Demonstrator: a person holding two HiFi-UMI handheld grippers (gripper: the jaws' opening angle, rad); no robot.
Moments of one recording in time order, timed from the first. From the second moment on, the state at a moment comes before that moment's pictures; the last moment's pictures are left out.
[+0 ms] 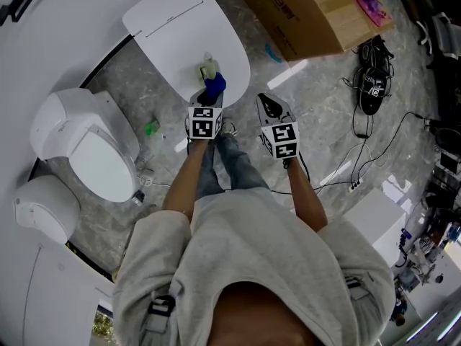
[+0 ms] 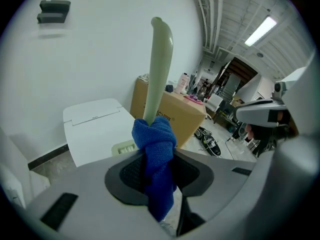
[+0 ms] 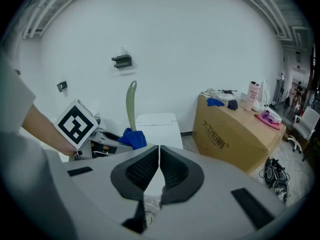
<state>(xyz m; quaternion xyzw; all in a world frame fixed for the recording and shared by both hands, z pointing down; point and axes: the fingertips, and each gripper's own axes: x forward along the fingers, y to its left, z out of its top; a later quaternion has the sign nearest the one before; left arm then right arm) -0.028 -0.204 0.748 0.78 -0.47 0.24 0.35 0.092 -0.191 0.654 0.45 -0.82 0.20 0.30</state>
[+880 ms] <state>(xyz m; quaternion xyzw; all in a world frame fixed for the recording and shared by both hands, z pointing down) -0.022 -0.172 0.633 0.85 -0.43 0.18 0.23 0.094 -0.189 0.627 0.46 -0.83 0.18 0.27</state>
